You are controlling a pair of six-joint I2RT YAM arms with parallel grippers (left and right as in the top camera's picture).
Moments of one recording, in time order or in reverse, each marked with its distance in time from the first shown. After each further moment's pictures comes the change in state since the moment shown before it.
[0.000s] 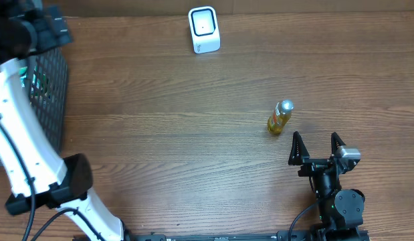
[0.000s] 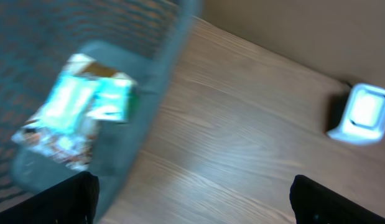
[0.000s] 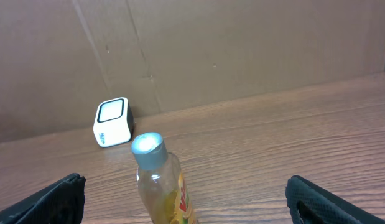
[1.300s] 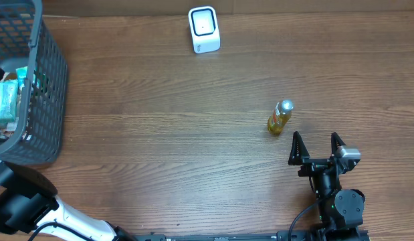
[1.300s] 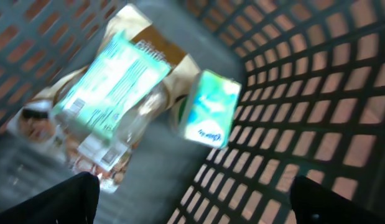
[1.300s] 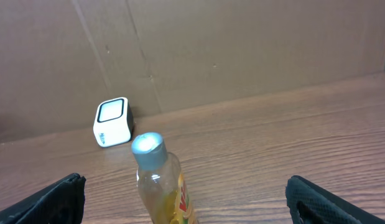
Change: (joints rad) left arm 0.512 -0.007 -0.676 0.500 0.372 0.134; right arm 0.000 0.000 0.000 0.000 0.000 0.000
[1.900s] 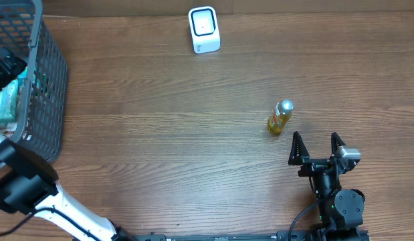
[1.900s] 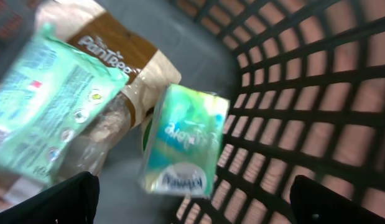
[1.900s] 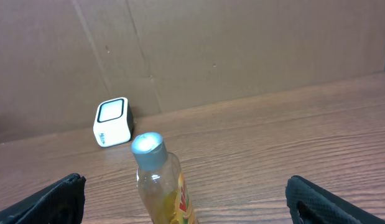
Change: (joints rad) left arm -0.097 0.145 -0.003 0.103 -0.006 -0.026; right arm 0.000 0.000 0.000 0.000 0.000 0.000
